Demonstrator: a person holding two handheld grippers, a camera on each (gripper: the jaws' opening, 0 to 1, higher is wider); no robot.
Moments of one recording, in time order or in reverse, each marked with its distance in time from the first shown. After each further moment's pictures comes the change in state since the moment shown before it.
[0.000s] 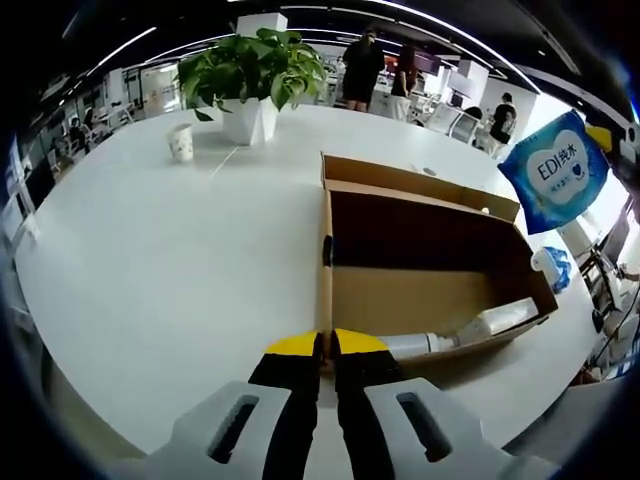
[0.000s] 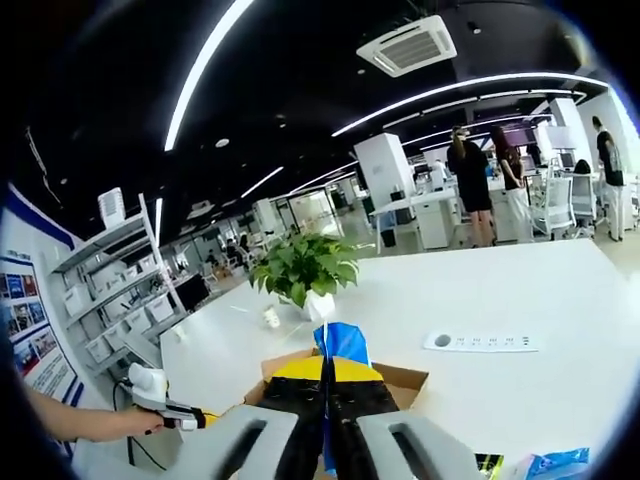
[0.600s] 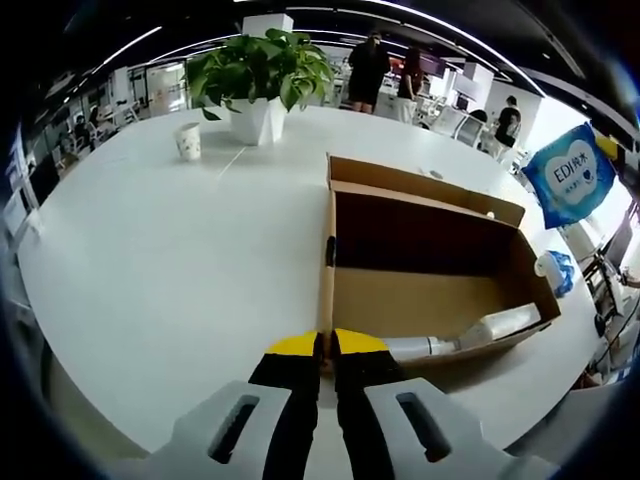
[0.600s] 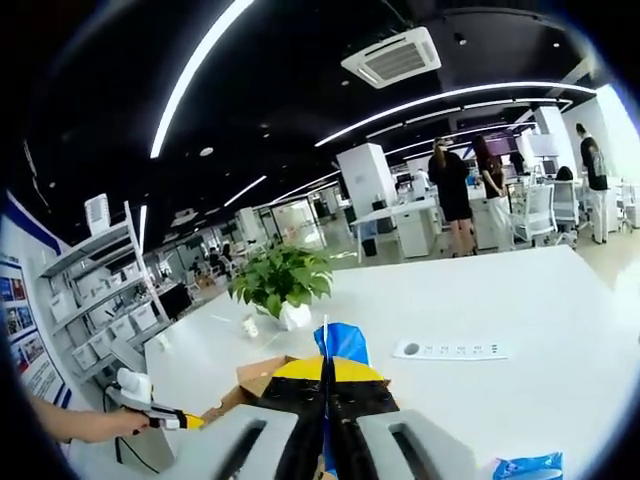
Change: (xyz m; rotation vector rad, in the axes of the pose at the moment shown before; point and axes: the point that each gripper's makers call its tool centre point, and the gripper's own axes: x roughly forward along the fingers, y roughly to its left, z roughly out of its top) left arm -0.003 0.008 -0.001 -0.016 -0.009 0.020; right arm -0.028 -0.038 0.013 0.000 -0.035 -0.083
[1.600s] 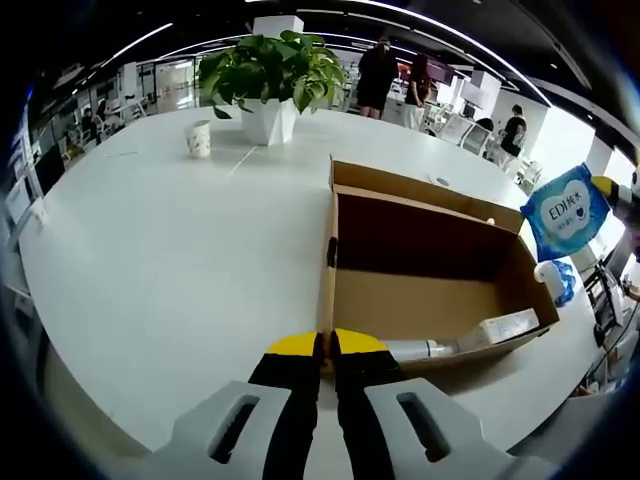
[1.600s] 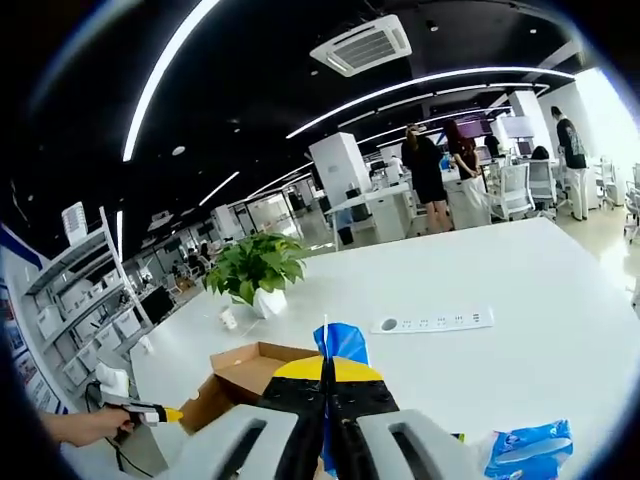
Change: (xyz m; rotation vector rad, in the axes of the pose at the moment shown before) left arm -0.001 0.009 0.001 -0.037 -0.017 0.011; right arm 0.004 -0.031 -0.038 0.072 0.037 -0.093
